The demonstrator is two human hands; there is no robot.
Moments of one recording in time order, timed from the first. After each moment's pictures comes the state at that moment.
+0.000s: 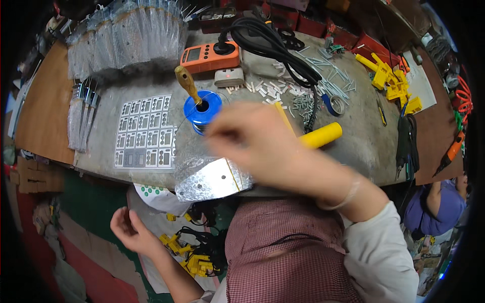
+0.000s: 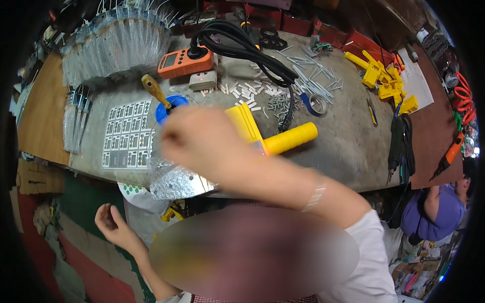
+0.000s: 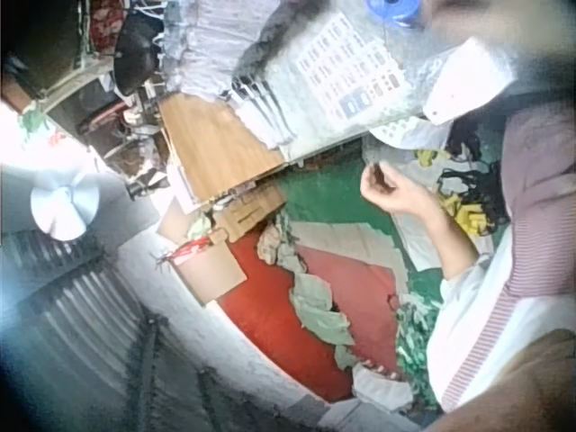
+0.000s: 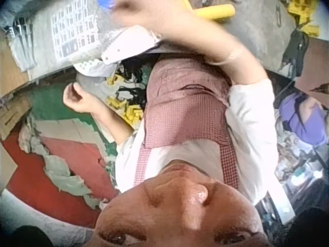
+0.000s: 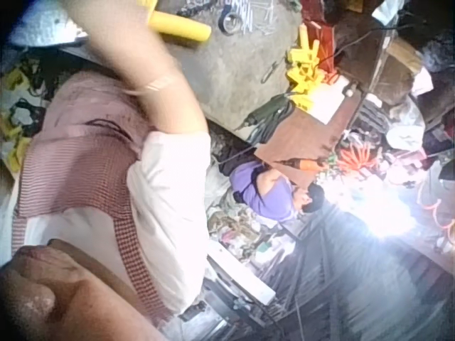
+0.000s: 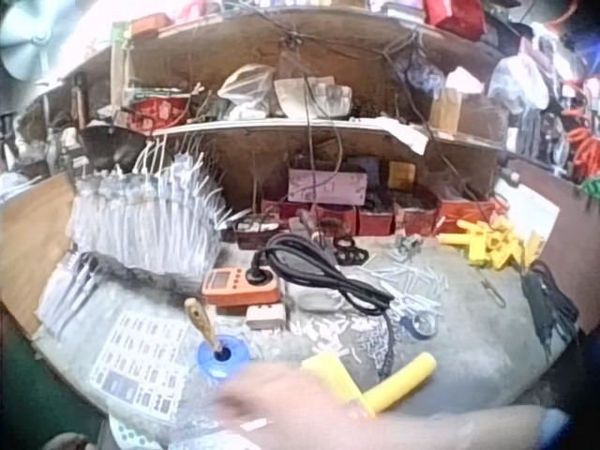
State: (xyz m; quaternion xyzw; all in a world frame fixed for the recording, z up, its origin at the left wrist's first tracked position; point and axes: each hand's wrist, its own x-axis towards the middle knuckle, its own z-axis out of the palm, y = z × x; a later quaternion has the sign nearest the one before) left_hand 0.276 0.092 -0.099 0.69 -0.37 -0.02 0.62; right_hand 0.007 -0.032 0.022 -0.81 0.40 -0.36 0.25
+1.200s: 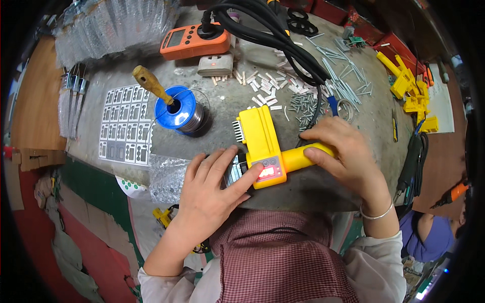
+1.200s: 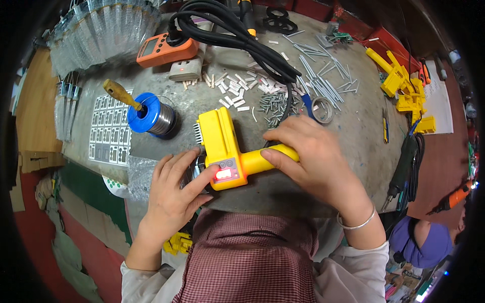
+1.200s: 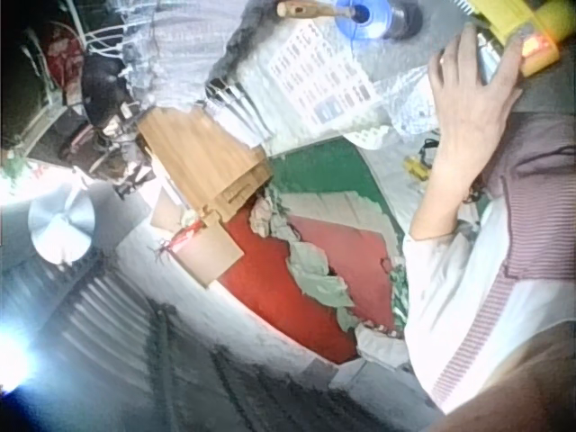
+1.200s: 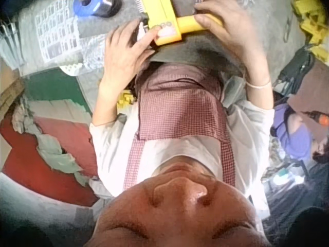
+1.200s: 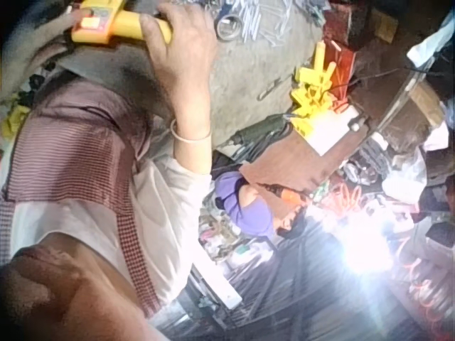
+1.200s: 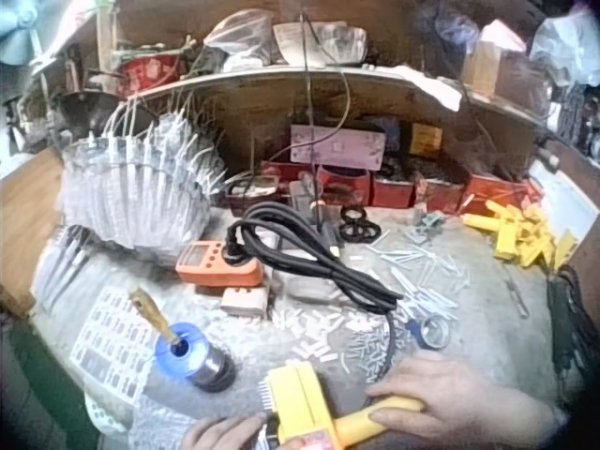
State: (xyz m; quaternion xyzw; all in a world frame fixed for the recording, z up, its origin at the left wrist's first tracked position) left_hand 0.119 0.016 -0.035 0.41 -0.87 -0.13 0.22; right_hand -0.160 -0.023 0.006 -0.83 0.49 -0.22 0.18
